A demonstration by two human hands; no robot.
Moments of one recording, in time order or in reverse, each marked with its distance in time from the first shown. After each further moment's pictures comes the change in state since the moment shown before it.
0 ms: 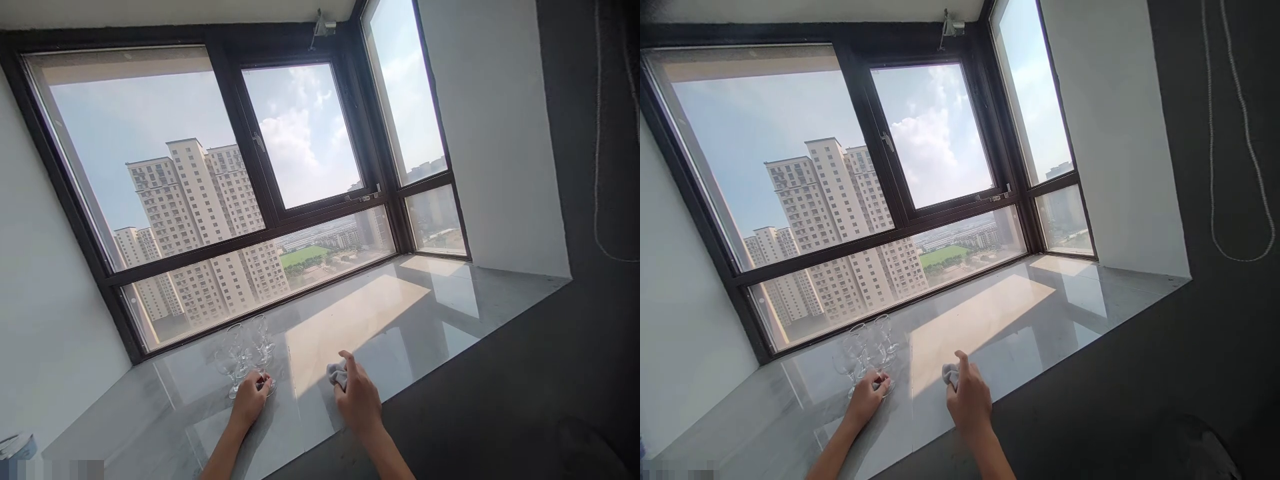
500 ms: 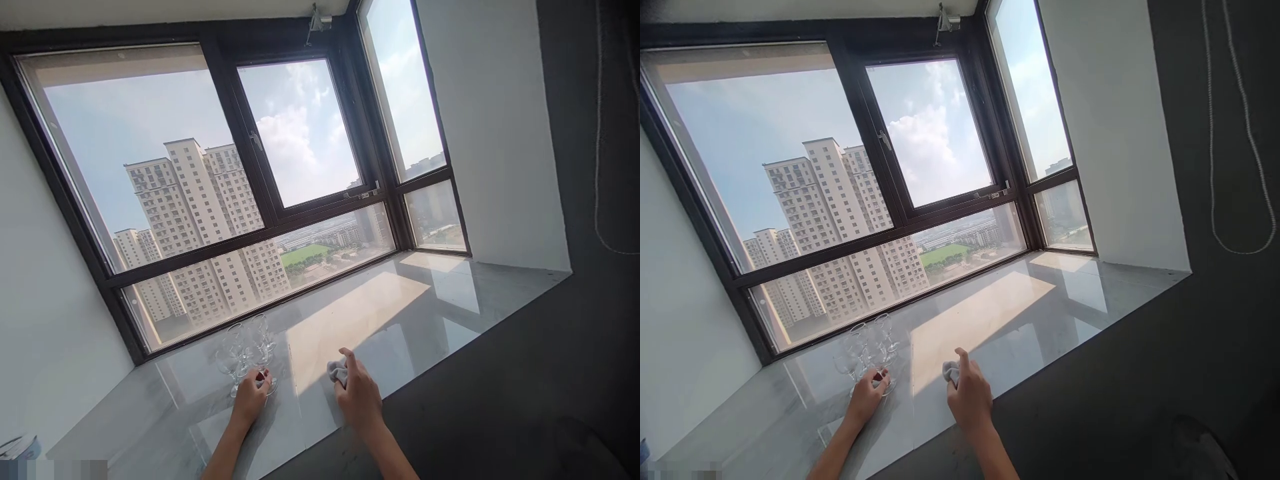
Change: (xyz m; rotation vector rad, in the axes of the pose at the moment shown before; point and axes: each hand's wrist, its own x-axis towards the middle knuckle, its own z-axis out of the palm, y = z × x) left_hand 0.001 0.001 -0.001 -0.048 0.053 -0.015; right_hand 0.001 0.000 0.001 0.006 0.010 0.001
